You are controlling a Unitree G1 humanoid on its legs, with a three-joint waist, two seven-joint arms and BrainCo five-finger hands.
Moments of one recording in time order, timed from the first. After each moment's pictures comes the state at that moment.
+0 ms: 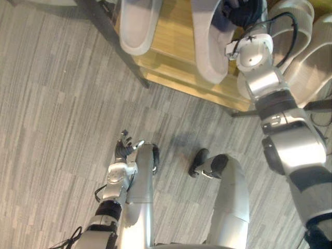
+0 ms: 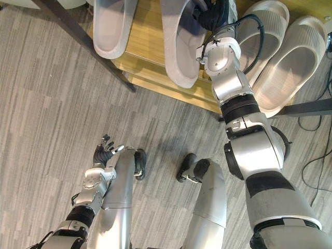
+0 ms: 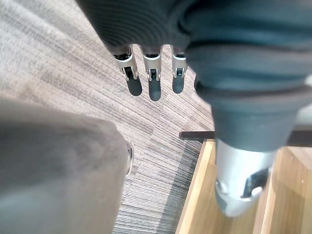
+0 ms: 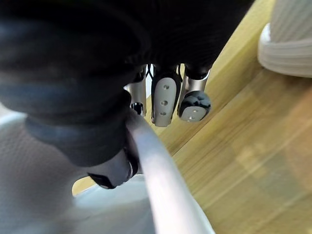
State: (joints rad) left arm -0.31 0.10 0.02 0.71 -0.24 -0.23 0.13; right arm -1.37 -0.45 0.27 0.91 -0.20 -0.05 -0.41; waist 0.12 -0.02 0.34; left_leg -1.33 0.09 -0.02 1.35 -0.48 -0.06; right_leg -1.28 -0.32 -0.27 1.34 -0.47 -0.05
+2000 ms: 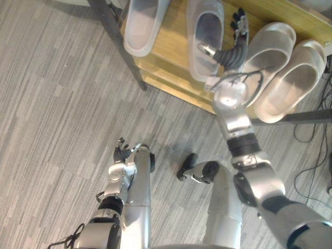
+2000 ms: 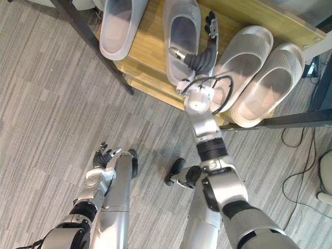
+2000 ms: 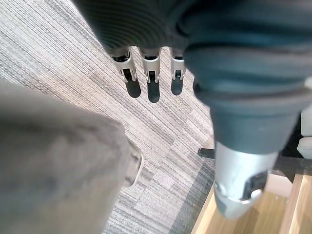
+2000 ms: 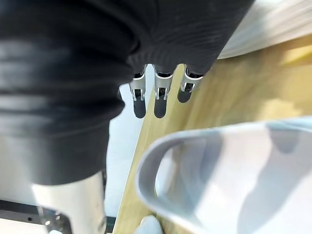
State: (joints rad) left arm -0.37 0.09 0.10 0.86 -0.26 -0.16 0.17; right arm -0.93 -0.12 0.04 0.44 -0.04 -0.10 -0.52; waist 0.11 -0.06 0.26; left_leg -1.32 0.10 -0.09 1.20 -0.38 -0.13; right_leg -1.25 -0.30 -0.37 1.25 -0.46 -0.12
